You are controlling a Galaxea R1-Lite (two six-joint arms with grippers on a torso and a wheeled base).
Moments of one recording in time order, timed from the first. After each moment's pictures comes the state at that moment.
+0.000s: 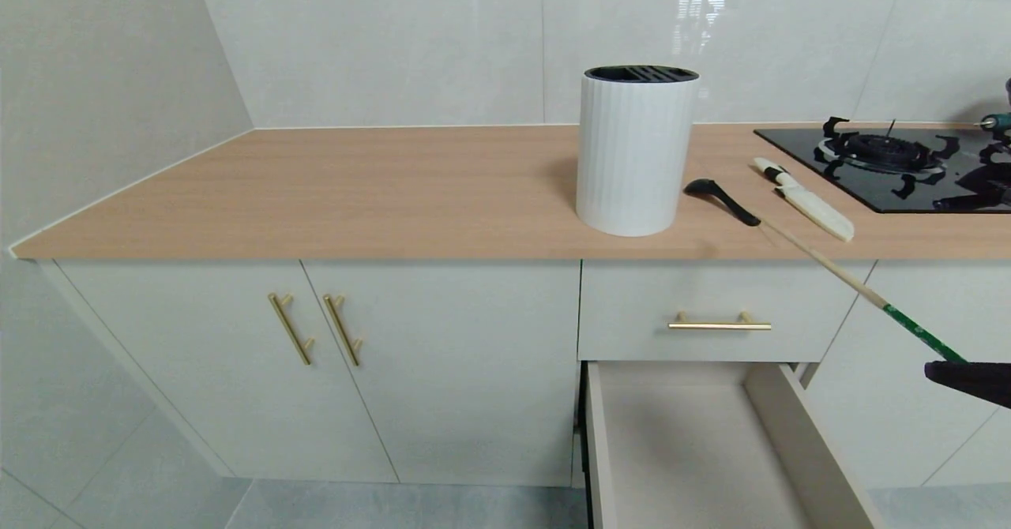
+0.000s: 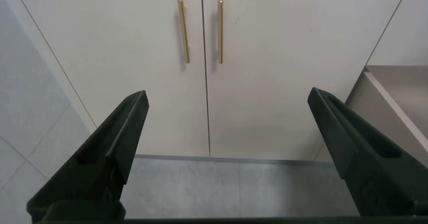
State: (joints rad) left arm 0.00 0.00 0.00 0.00 0.02 0.00; right arm 0.50 1.01 -0.86 0.37 -0.14 0.25
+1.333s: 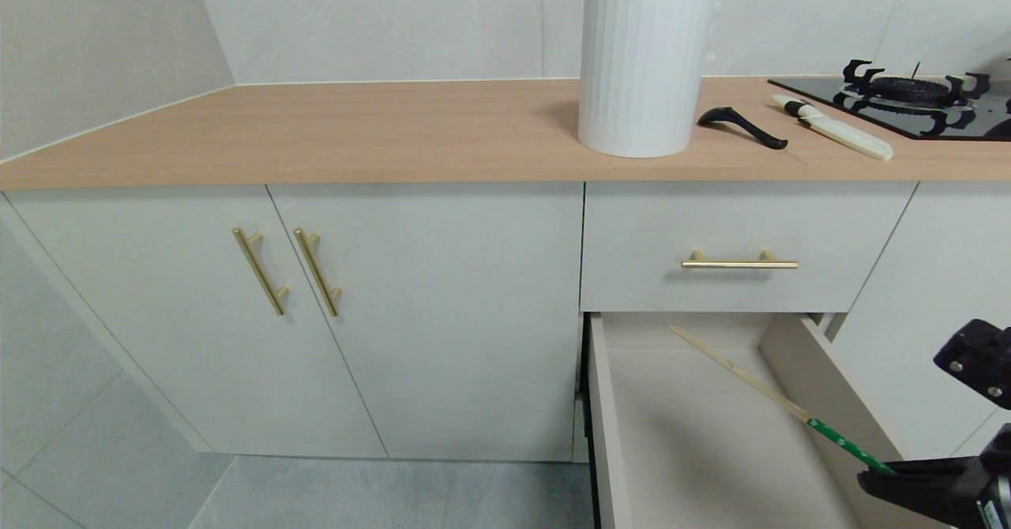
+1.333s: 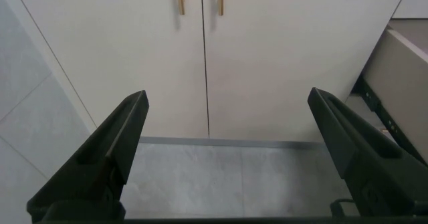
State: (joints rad) left arm 0.00 0.00 0.00 0.00 0.02 0.00; right arm 0.52 1.11 -0.64 0.28 0.00 0.07
